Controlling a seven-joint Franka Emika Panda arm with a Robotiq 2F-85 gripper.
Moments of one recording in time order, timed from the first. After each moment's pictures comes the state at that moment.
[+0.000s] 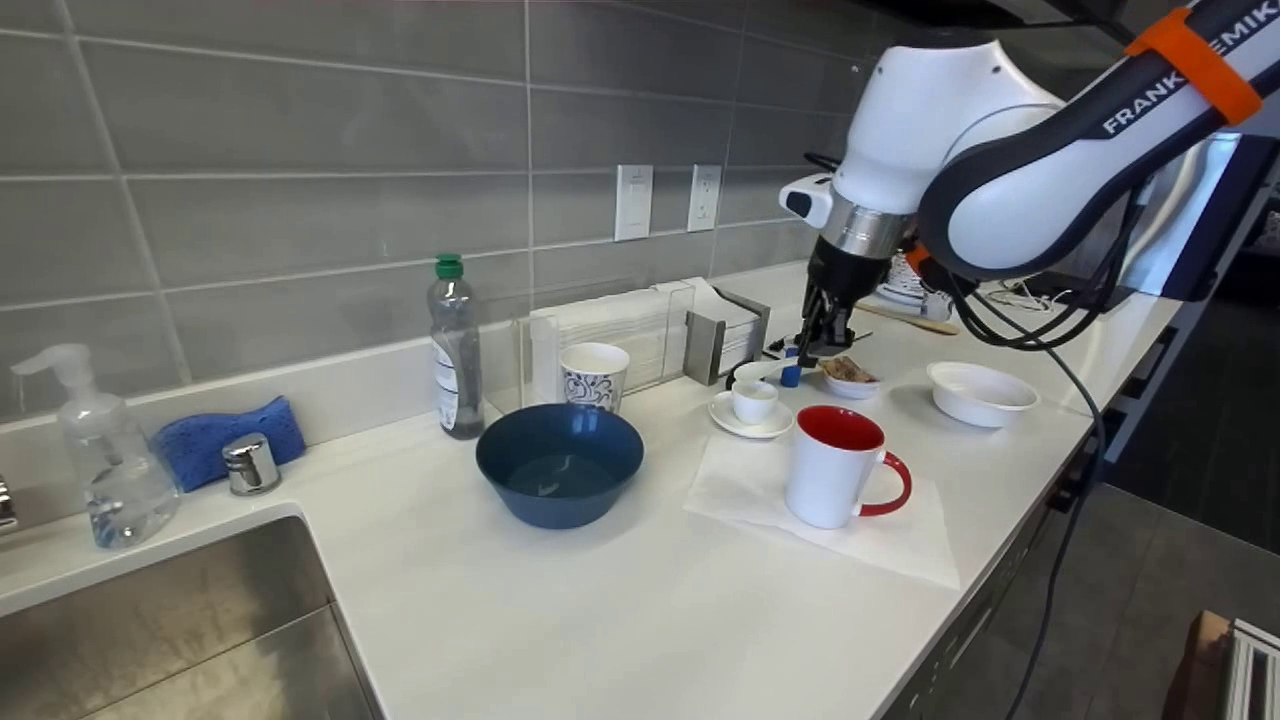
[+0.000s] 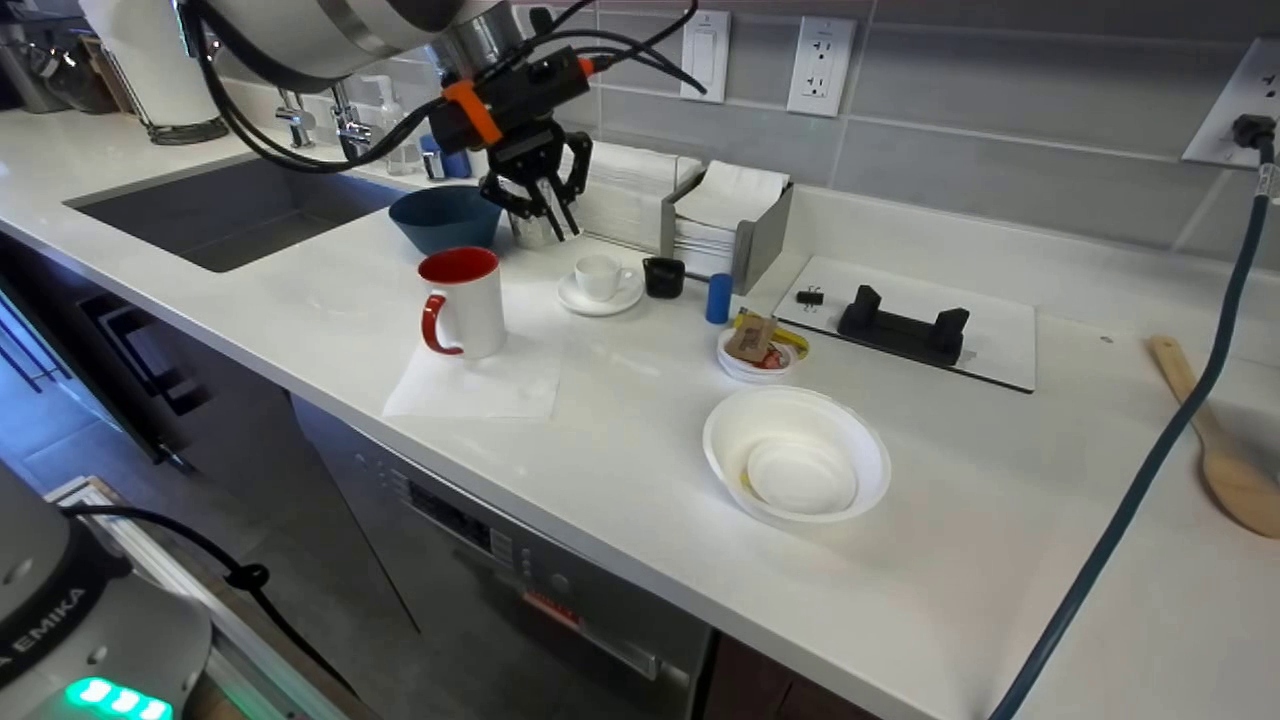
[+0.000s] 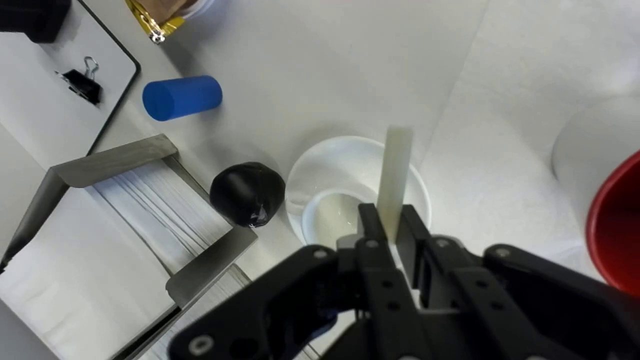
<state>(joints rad) -0.03 -0.09 -0.07 -2.52 -0.50 2.71 -0.46</state>
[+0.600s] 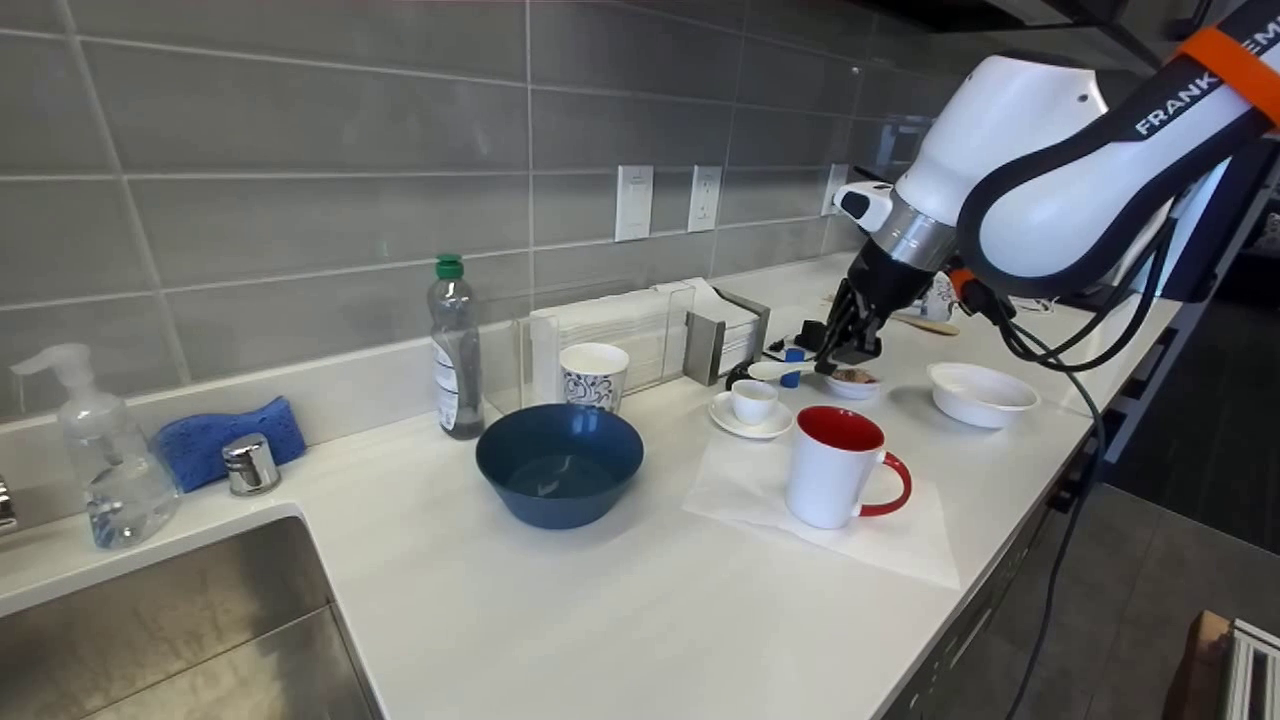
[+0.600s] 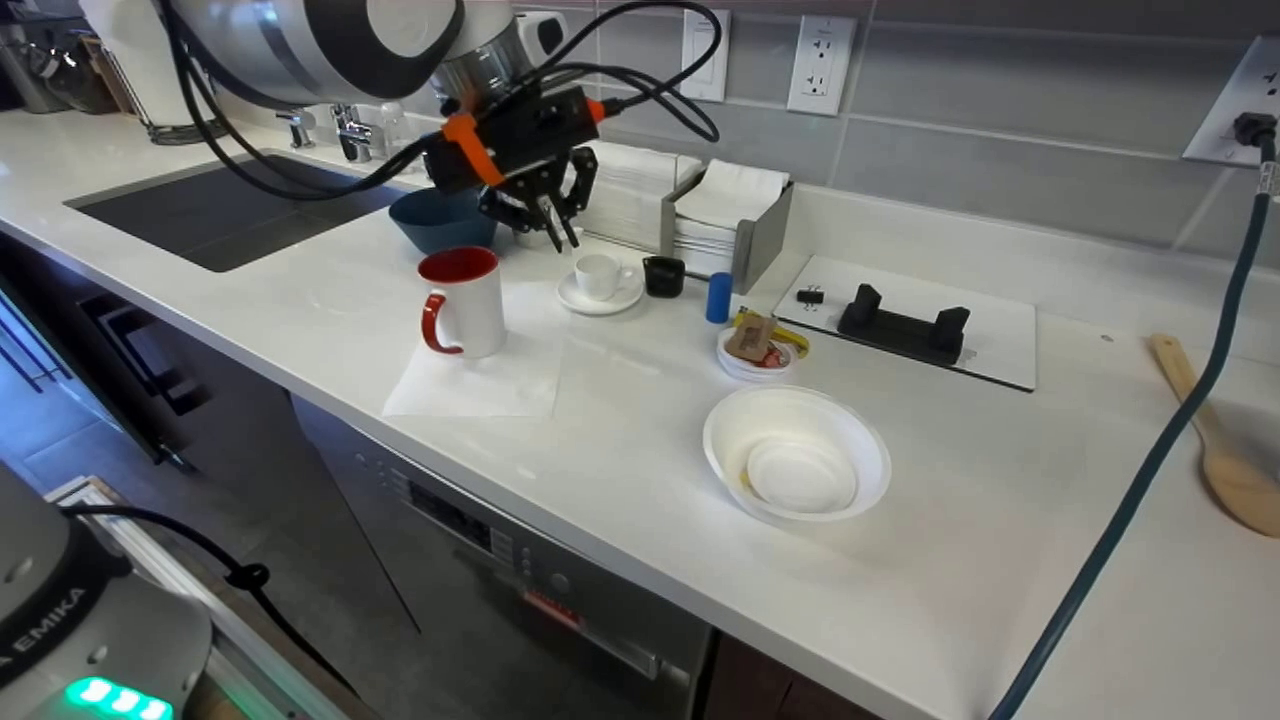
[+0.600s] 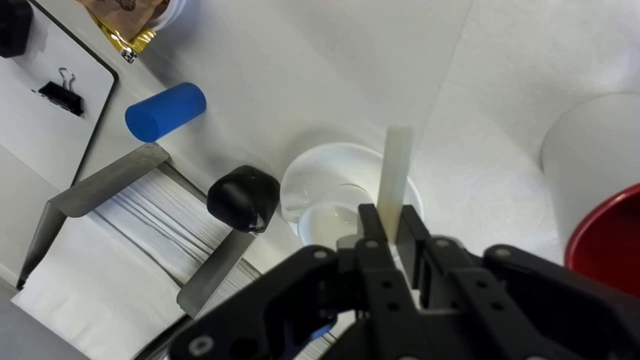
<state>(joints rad) -0.02 -0.15 -0.15 -2.67 -0.26 2.91 -0.67</state>
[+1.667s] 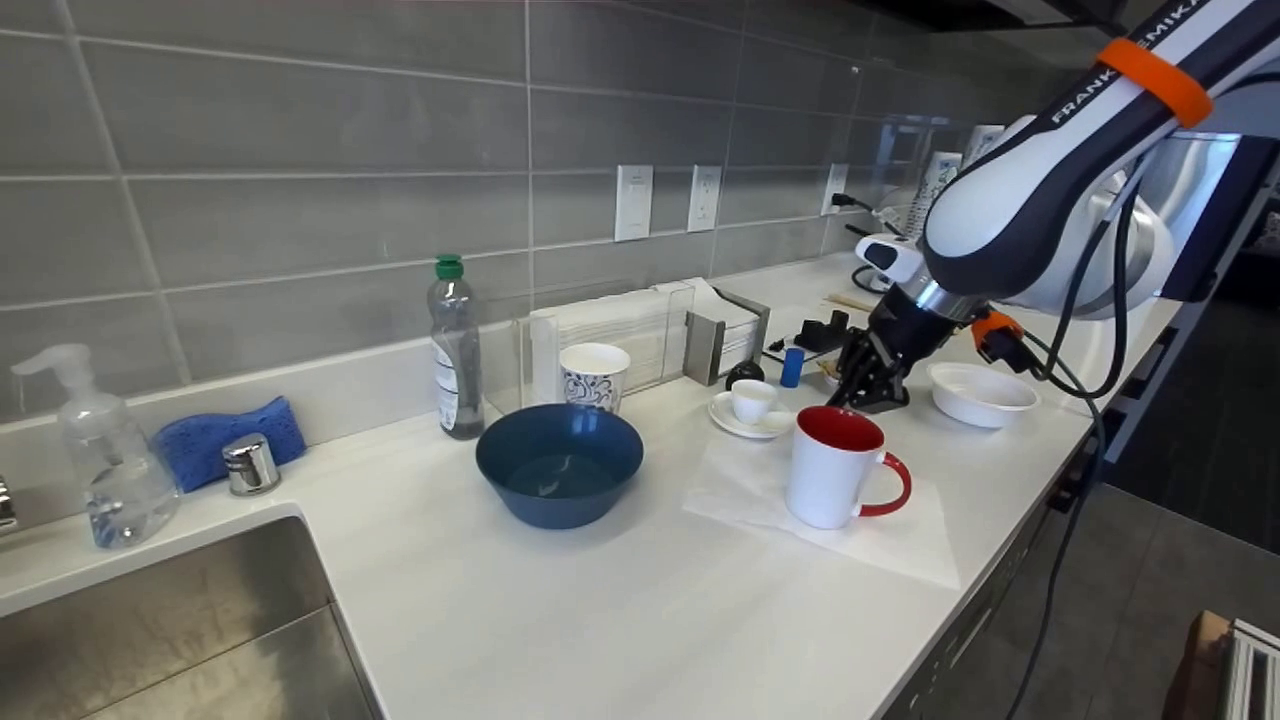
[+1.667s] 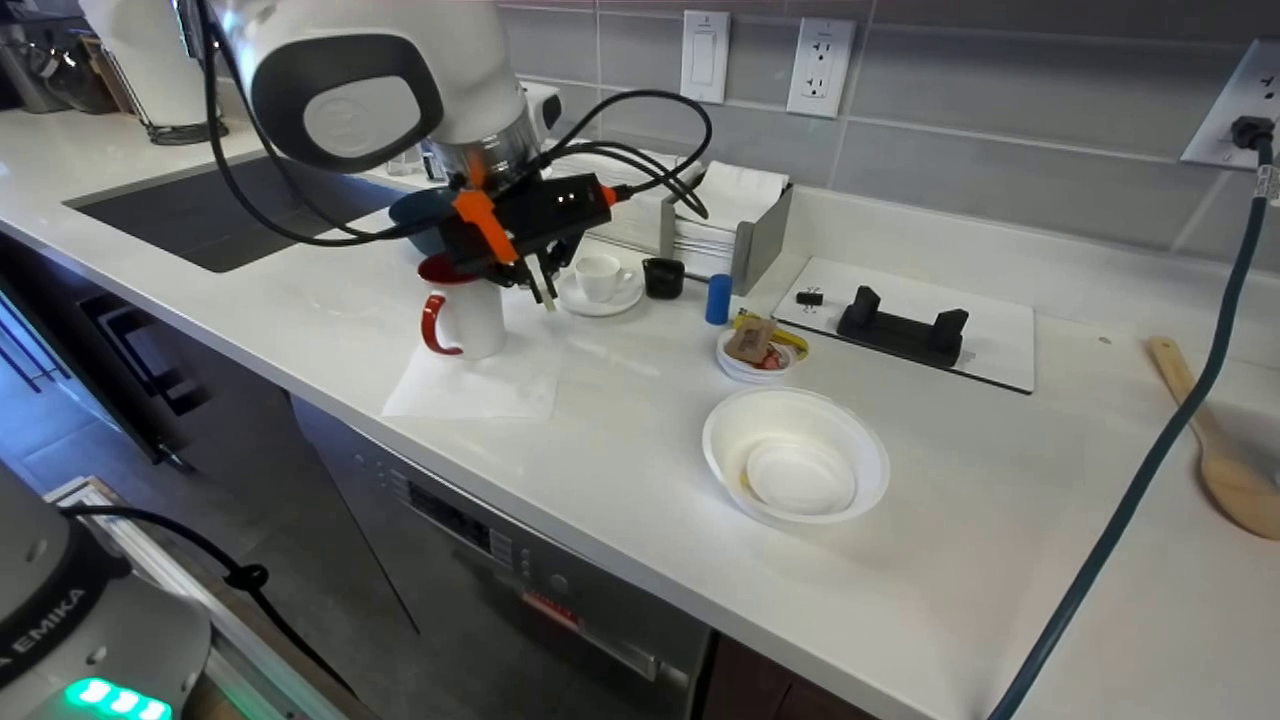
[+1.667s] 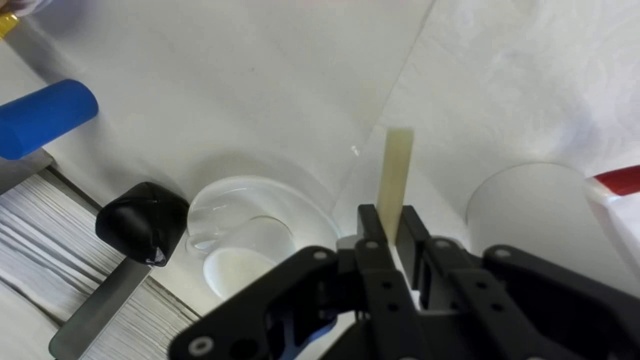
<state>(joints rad) 0.23 -0.11 -0.35 -2.74 0.39 2.98 -1.39</state>
